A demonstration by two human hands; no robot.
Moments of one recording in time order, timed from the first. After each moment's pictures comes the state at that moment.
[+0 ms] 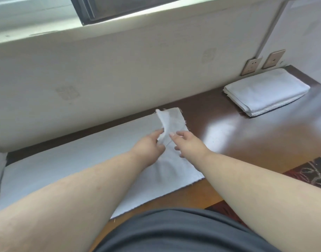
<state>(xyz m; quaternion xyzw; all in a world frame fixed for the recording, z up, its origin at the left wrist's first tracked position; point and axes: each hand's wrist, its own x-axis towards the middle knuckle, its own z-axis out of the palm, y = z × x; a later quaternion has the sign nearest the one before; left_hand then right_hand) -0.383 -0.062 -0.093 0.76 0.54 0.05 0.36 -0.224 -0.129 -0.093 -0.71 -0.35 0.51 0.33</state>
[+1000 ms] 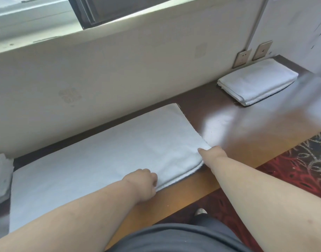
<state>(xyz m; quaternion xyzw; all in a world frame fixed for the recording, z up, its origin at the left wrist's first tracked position) -0.451 -0.136 -0.126 0.85 0.41 -0.28 0.19 -0.190 -0.177 -0.140 -0.88 -0.15 0.40 0.20</state>
